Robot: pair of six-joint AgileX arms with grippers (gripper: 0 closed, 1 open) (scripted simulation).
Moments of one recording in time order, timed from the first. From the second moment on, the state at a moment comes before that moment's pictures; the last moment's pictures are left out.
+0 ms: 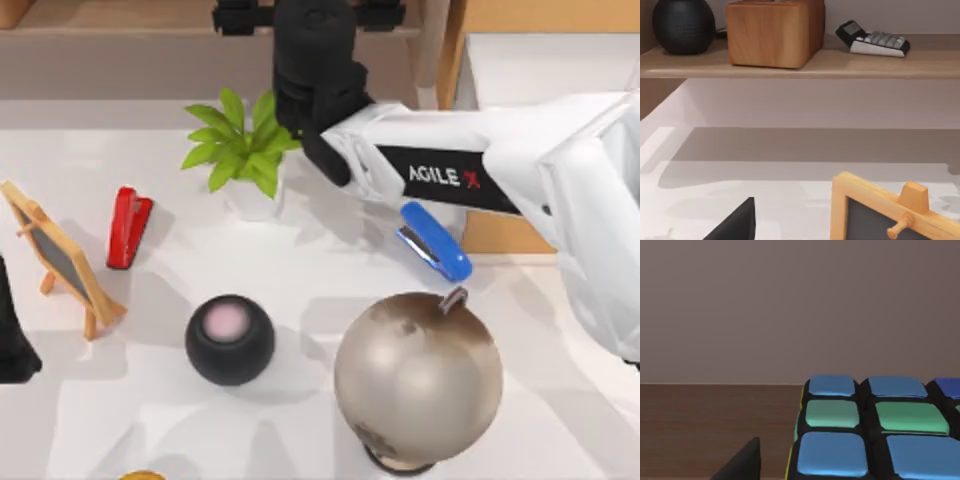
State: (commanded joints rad) left arm 0.00 0.00 0.00 0.00 0.00 0.00; right arm 0.67 2.53 1.90 0.74 0.70 -0.07
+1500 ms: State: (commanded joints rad) left arm 0.00 0.00 0.00 0.00 0.00 0.00; right arm 0.53 1.81 0.37 1.72 0.40 -1.25
